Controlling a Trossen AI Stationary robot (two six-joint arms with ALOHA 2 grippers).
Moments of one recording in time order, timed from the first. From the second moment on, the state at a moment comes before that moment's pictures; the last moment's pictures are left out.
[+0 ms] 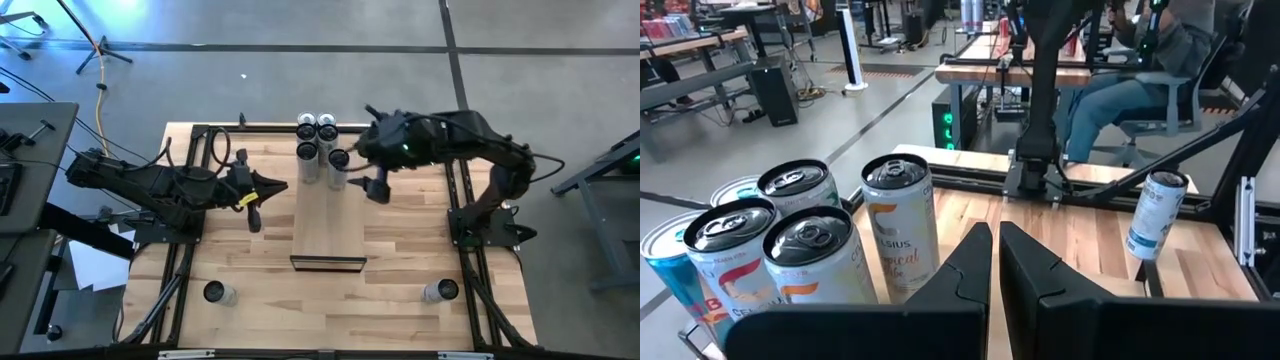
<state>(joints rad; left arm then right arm) -0.28 1.04 1.08 -0.26 -0.56 -0.09 0.05 1.71 2.33 -1.37 0.22 0.03</state>
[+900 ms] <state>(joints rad) -0.28 1.04 1.08 -0.21 -0.56 -0.10 0.22 1.15 0.92 -0.07 0.18 0.52</state>
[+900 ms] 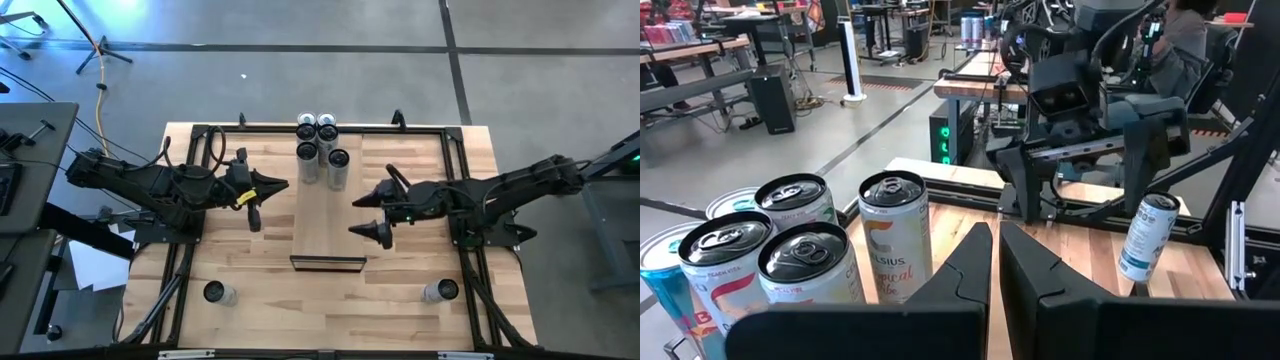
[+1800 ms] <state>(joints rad) -0.28 1.04 1.08 -0.21 -0.56 -0.11 0.12 1.24 0.92 -0.12 0.50 0.23</state>
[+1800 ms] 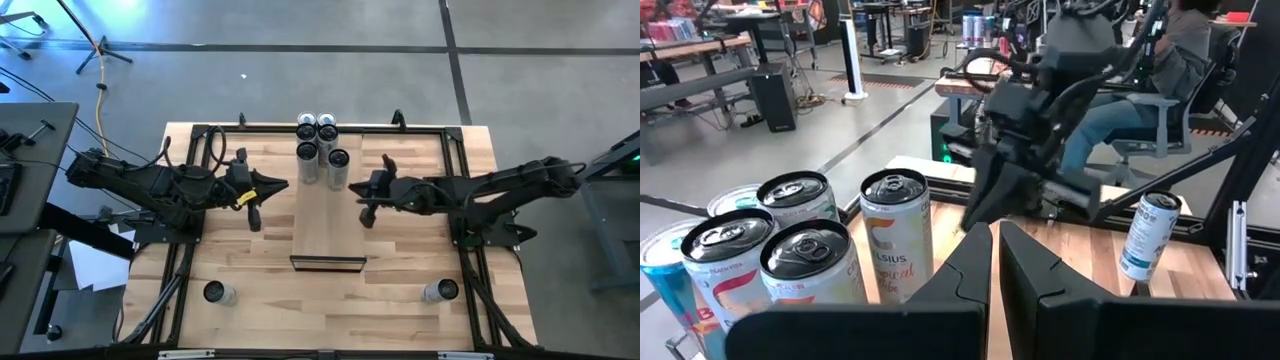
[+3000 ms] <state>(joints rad) -0.28 1.04 1.08 -0.25 -0.57 -0.13 0.00 1.33 0.92 -0.08 0.46 0.15</state>
